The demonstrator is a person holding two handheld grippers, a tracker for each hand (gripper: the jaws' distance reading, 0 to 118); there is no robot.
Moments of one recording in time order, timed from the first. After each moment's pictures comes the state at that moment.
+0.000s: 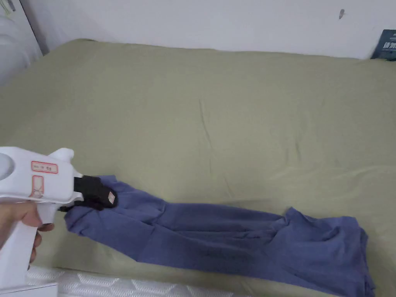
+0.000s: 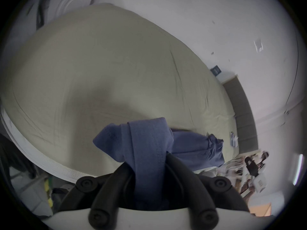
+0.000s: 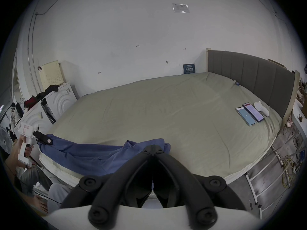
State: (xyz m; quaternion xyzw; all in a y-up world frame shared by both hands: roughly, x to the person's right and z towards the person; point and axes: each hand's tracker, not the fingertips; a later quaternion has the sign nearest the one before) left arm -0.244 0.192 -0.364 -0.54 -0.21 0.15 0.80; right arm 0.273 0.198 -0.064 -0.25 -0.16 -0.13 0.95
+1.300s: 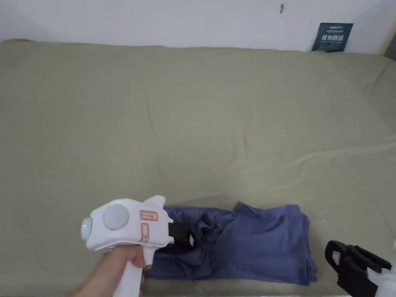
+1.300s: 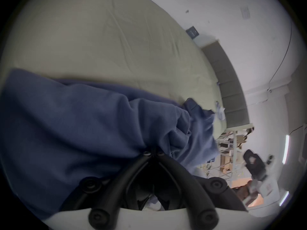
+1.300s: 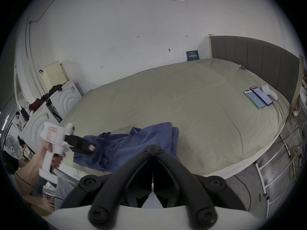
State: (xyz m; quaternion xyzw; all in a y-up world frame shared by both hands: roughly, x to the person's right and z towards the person) left arm -0.021 0.043 -0.349 -0.61 -0.34 0.14 0.70; right arm 0.269 0.172 -0.065 -0.29 -0.13 -0.18 0.93
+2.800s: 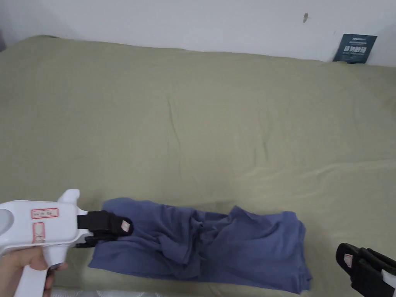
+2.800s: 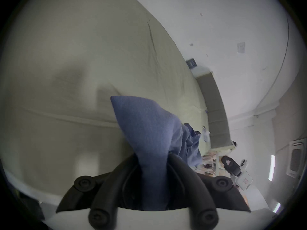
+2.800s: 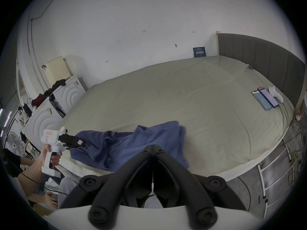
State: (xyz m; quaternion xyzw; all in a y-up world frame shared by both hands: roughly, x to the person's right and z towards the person) left arm -0.235 0.089 -0.362 -0.54 -0.30 0.29 0.74; right arm 0.258 0.180 -0.082 -0.30 -0.10 -0.17 0.93
